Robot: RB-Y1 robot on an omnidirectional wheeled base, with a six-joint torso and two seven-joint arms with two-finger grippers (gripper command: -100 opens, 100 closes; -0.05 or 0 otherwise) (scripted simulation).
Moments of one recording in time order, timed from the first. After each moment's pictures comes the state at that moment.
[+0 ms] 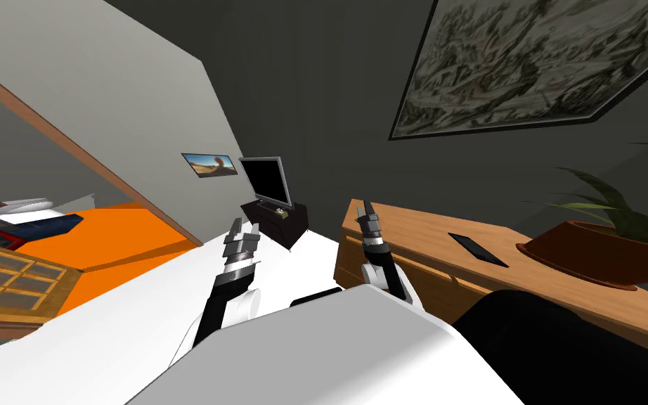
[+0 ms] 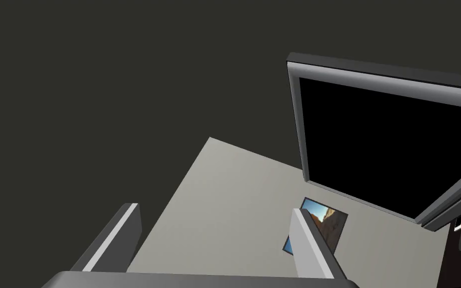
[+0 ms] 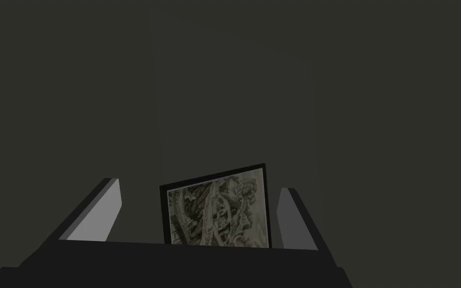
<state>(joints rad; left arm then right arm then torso) 0.46 -0.04 -0.05 -2.22 -0.09 -0.37 0.16 0.51 -0.01 0.01 -2.35 0.12 -0.43 0.05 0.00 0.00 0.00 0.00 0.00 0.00</state>
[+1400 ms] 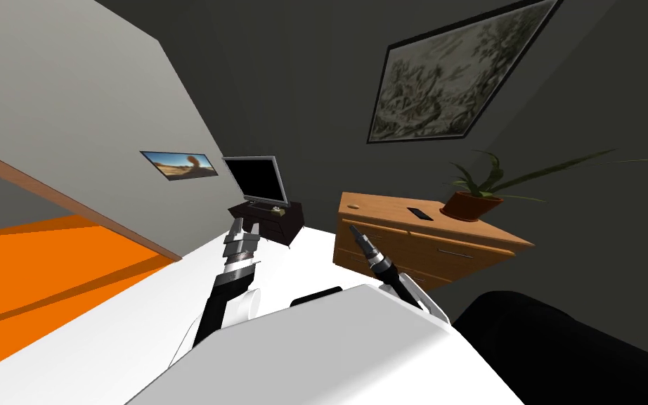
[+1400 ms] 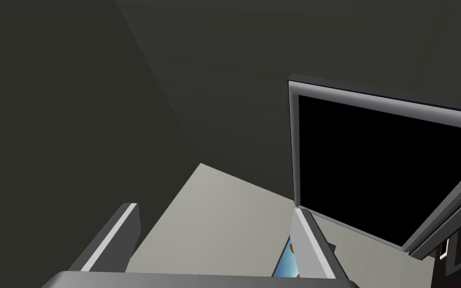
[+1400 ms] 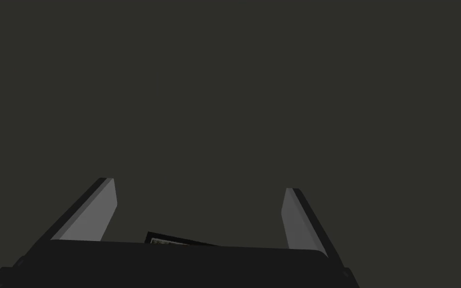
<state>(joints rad) 0.46 -0.04 -0.05 -2.22 -0.09 -0.37 0.16 0.64 -0.39 0.04 -2.11 0.21 -0.60 0.08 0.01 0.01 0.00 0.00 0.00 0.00</state>
